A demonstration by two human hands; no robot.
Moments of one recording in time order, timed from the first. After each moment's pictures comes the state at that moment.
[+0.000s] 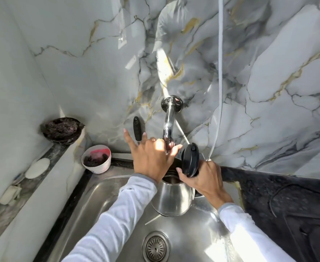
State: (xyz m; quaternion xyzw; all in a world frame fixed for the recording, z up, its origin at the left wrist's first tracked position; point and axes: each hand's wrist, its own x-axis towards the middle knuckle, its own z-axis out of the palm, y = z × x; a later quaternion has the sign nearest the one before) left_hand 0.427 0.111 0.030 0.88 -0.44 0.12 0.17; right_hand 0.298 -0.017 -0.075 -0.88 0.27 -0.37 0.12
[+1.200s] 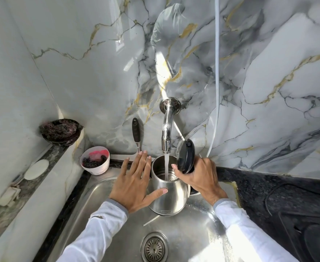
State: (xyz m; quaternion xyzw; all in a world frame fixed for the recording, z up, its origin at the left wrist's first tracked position) left_hand 0.454 0.173 -0.047 0.81 -0.58 0.05 0.03; right_hand 0.305 -0.012 -0.059 -0.87 0.26 -0.40 0.13
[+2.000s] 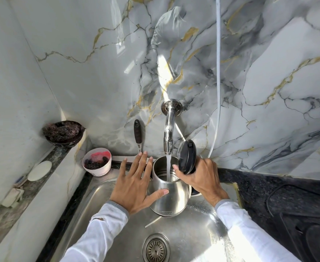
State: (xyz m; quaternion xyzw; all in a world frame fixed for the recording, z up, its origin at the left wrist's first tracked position) left_hand 0.457 0.177 -0.050 0.82 -0.57 0.08 0.04; right_hand 0.305 -0.008 -0.056 -0.87 0.23 -0.40 0.15
